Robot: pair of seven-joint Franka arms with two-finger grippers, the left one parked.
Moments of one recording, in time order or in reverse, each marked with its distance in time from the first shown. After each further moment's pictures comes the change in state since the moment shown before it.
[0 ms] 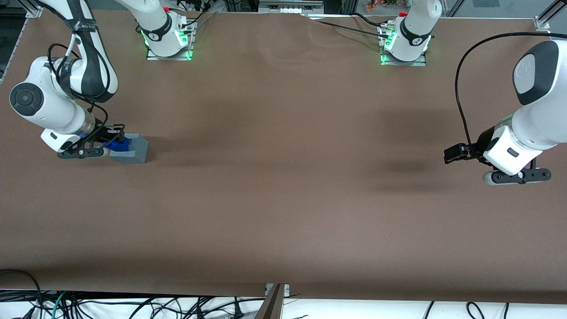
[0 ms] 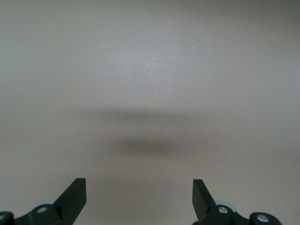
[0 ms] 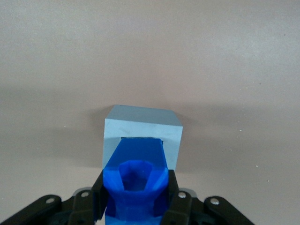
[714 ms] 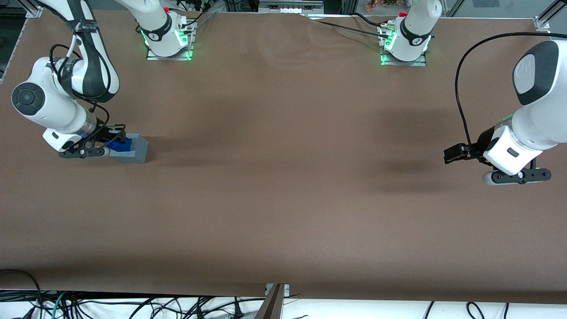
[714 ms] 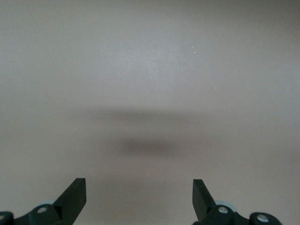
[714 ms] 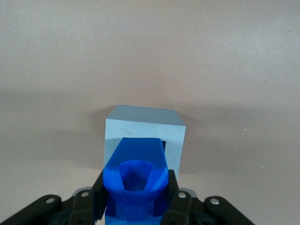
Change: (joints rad) arm 0.000 0.000 -0.004 -0.012 0.016 0.015 0.000
